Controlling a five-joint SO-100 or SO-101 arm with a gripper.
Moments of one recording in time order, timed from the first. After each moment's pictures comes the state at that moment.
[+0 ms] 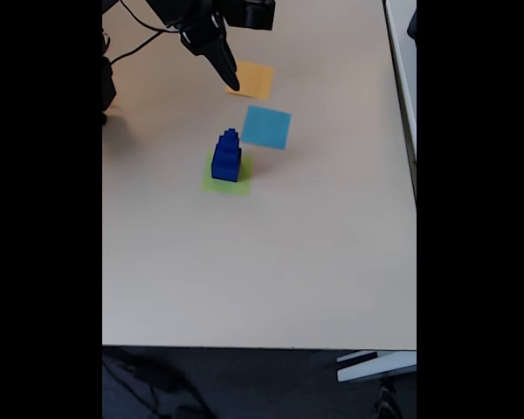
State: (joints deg) arm 18.9 95.4 43.1 99.9 59.4
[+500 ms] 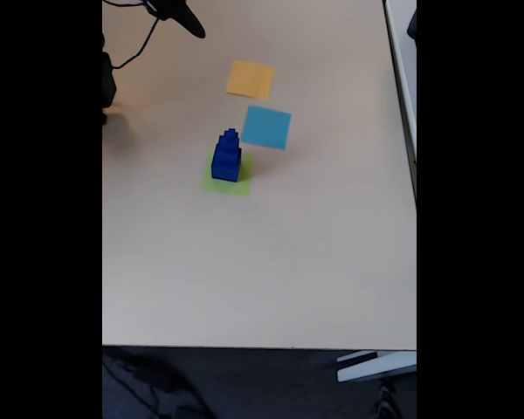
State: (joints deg) arm 11.3 133.1 95.9 81.9 56.0
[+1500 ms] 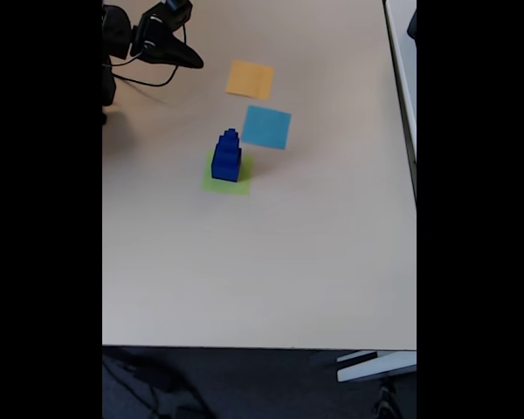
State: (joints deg) arm 6.0 191.6 169.3 41.1 15.3
